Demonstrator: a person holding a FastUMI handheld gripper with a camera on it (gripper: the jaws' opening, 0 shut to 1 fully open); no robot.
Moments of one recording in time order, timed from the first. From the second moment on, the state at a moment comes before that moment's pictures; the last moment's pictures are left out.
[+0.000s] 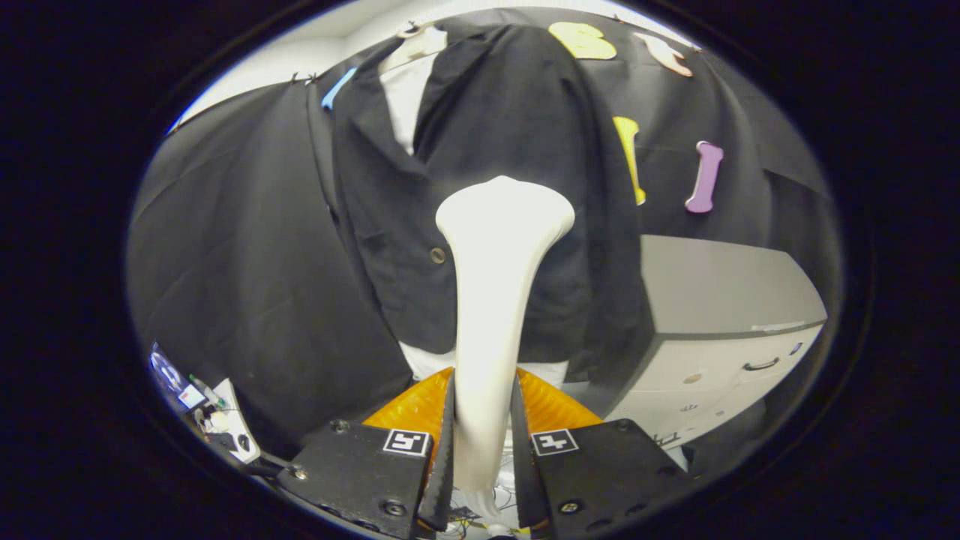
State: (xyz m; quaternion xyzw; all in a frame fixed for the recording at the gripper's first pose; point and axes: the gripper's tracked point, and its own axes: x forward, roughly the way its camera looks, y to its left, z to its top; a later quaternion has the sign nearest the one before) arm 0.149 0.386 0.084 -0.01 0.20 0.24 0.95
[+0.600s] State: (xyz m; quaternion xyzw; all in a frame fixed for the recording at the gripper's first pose) arm 0.090 0.130 0.100 0.06 0.16 0.15 0.97
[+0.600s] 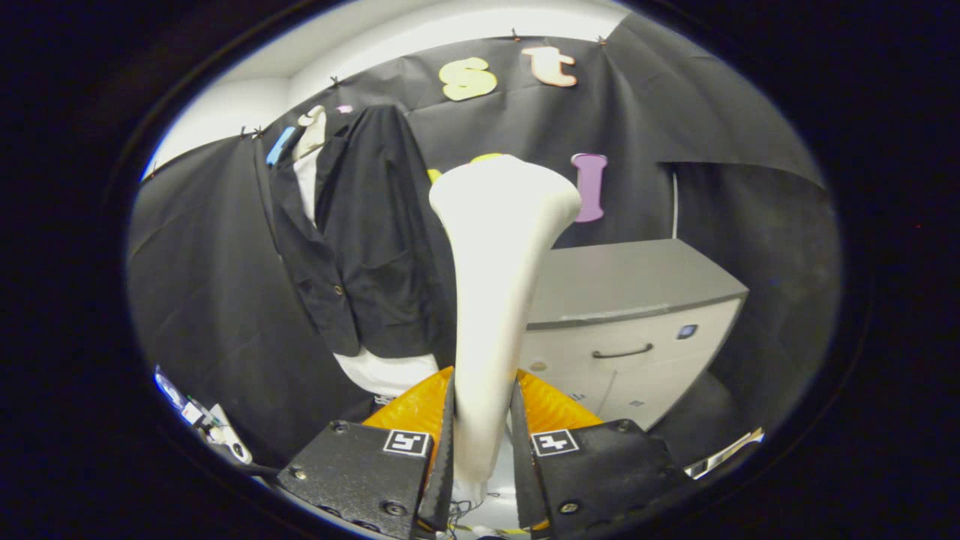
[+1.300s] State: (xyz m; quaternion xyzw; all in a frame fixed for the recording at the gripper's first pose) arm -0.056 -0.006 0.007 0.08 0.18 0.12 0.97
